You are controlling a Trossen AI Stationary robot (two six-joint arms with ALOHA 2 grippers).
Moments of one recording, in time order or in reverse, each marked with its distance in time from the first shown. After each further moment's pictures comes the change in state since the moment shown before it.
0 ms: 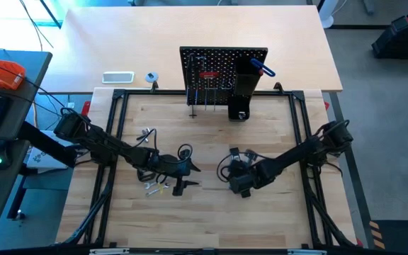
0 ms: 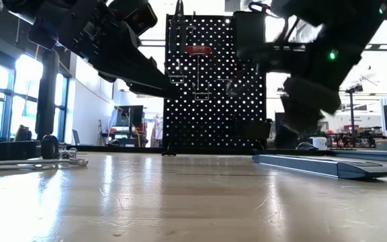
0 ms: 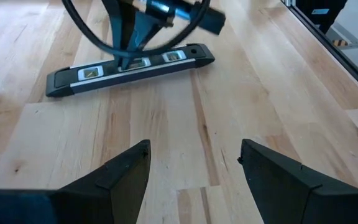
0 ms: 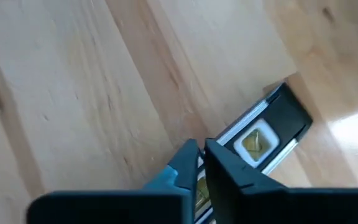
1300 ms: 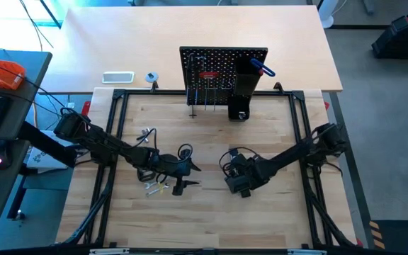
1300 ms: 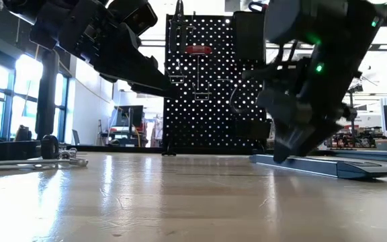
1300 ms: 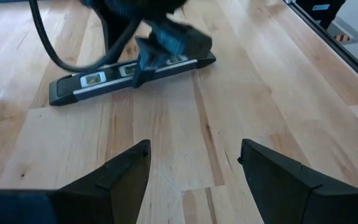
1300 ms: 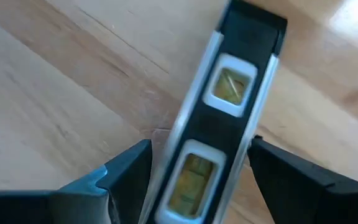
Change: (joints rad) left arm 0.008 0.000 0.000 0.003 0.002 0.034; right arm -0.018 0.087 0.038 -0.102 -0.047 0.560
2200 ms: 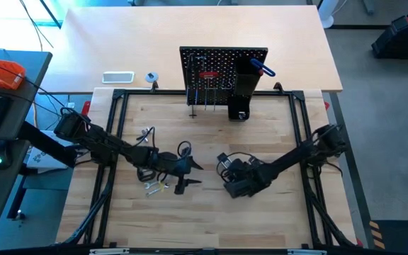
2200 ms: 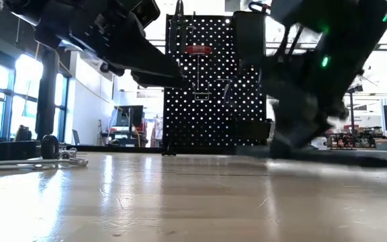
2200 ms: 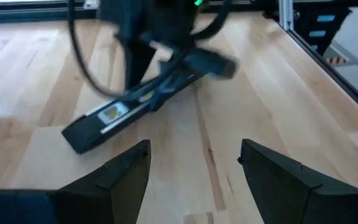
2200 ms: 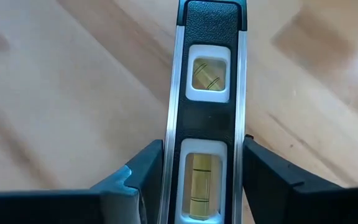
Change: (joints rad) left arm 0.014 0.000 0.000 0.074 0.001 -0.011; right arm 0.044 -0.014 -0.004 0.096 0.046 -0.118
